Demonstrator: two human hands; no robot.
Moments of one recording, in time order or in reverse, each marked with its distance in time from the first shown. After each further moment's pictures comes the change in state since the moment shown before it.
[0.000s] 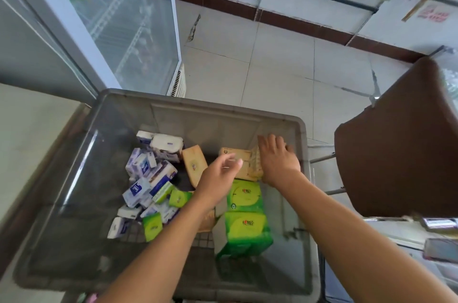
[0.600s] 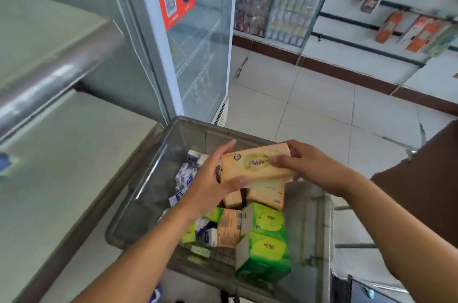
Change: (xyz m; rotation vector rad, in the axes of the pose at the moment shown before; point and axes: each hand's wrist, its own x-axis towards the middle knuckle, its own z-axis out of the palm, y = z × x) left_hand -0.109 0.078 -0.101 -0.132 0.115 0.292; right_hand -0.070 0.015 -0.192 1.175 -0.260 -0.212
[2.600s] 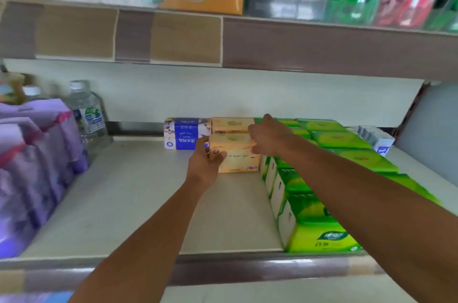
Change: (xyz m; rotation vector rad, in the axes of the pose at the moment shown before) left_hand -0.411 0.076 -0.471 0.071 1.566 0.002; right_hand -0.085 -0.549 0.521 -1.346 -0.066 -1.366
